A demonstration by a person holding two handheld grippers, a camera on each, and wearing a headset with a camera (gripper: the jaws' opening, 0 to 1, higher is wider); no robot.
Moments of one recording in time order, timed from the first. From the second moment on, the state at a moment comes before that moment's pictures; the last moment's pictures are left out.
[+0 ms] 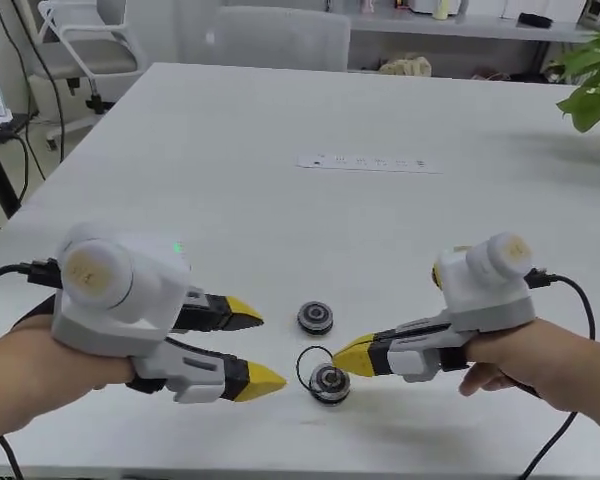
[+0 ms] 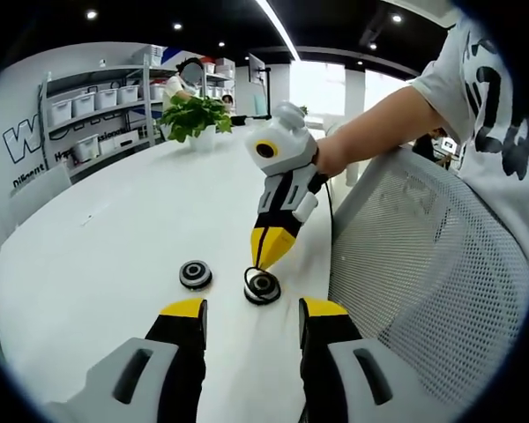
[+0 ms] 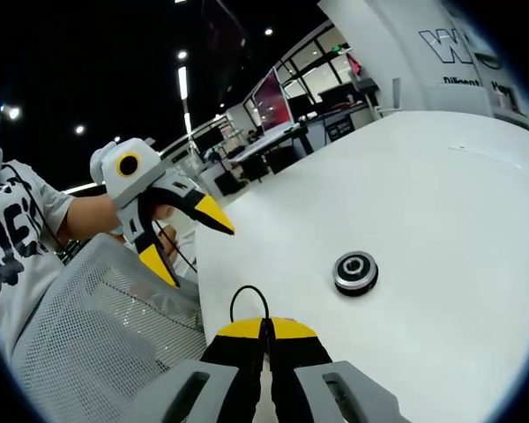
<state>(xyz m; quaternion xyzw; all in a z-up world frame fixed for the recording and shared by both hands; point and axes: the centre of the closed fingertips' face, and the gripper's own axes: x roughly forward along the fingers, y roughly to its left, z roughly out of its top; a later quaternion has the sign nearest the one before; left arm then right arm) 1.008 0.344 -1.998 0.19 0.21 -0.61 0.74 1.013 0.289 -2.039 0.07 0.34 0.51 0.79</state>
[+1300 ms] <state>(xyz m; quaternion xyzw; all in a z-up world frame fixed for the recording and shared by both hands) 1.007 0.386 -2.003 0.19 0.22 -0.59 0.76 1.040 0.325 -2.055 0.06 0.35 0.48 0.80</state>
